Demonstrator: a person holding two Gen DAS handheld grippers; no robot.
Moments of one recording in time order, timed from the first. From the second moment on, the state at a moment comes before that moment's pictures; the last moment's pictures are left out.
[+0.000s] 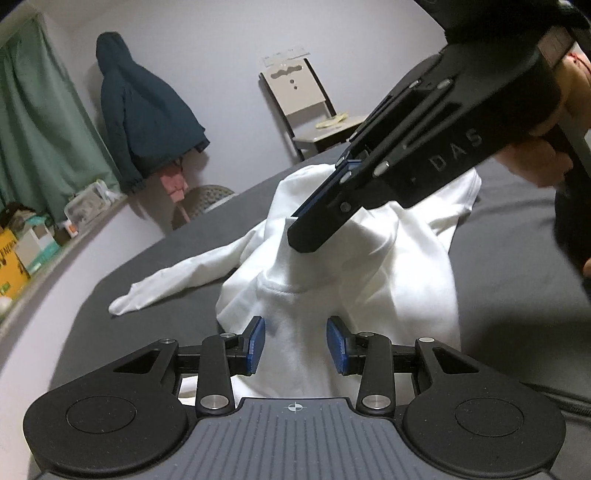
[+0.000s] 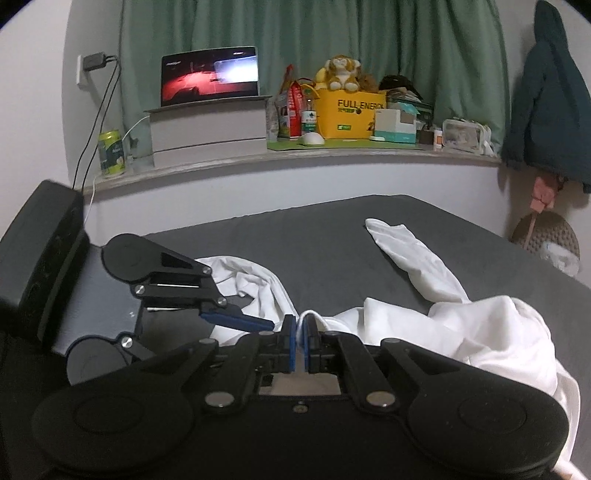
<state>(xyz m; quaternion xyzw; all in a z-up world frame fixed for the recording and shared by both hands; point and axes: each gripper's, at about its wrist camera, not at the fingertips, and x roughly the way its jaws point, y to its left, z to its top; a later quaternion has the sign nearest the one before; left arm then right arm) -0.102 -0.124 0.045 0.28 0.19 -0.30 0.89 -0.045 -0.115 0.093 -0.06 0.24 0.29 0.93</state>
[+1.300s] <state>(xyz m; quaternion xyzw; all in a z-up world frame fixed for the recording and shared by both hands) -0.053 -0.068 0.033 0.11 0.15 -0.23 0.95 -0.023 -0.044 0.102 -0.11 0.22 0.23 0.94</state>
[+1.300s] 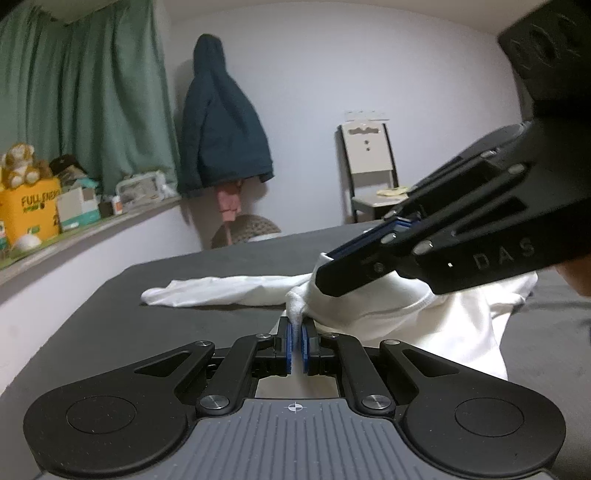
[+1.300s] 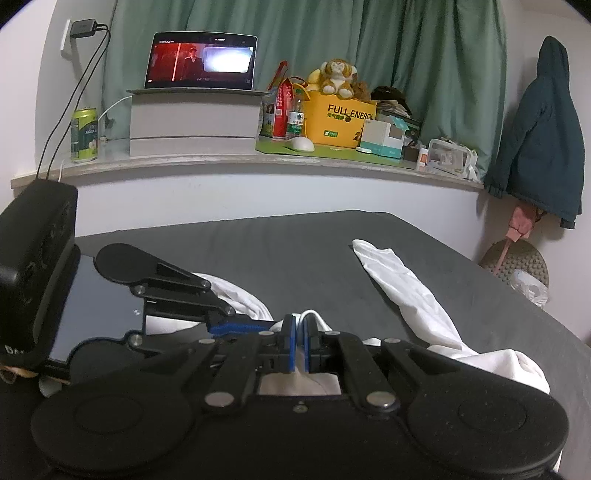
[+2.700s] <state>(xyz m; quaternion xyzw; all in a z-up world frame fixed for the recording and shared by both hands) -0.024 -0.024 0.023 0.08 0.22 -0.11 0.97 0.014 -0.039 0.053 -0.70 0.26 0.32 0.58</state>
